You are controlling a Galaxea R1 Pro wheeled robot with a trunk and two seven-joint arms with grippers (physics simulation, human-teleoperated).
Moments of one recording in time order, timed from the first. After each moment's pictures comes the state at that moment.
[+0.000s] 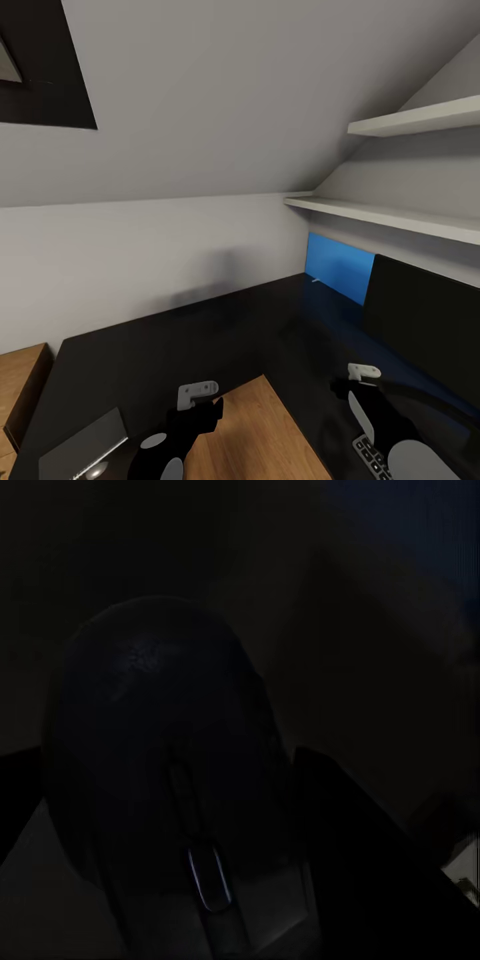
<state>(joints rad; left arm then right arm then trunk) -0.03 -0.12 -0.34 -1.62 0.39 0.65 0.44 -0.57 -0.09 -0.08 -0.58 -0.05 0.38 -0.17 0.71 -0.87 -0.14</state>
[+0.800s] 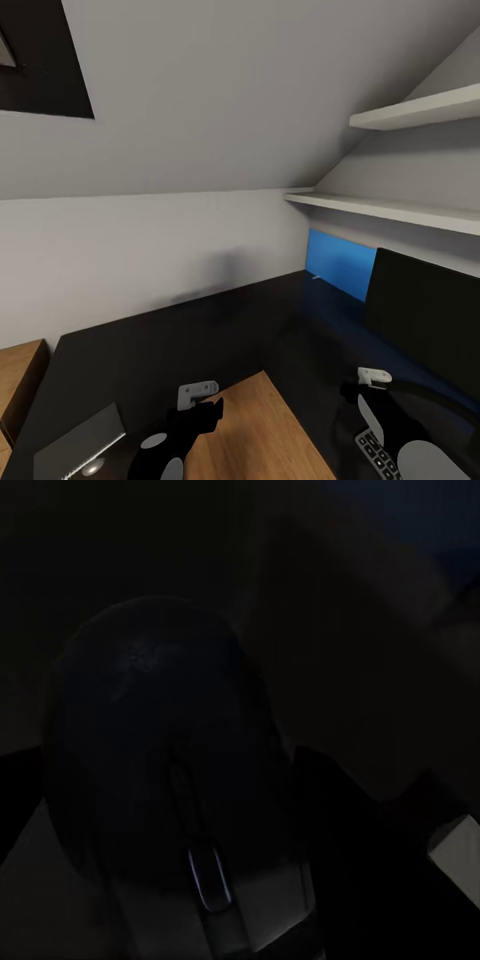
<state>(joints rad) -0.03 -0.12 -0.34 -1.62 0.39 0.65 0.44 -0.57 -0.13 -0.08 -0.53 -0.06 0.36 -0.17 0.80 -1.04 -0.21</state>
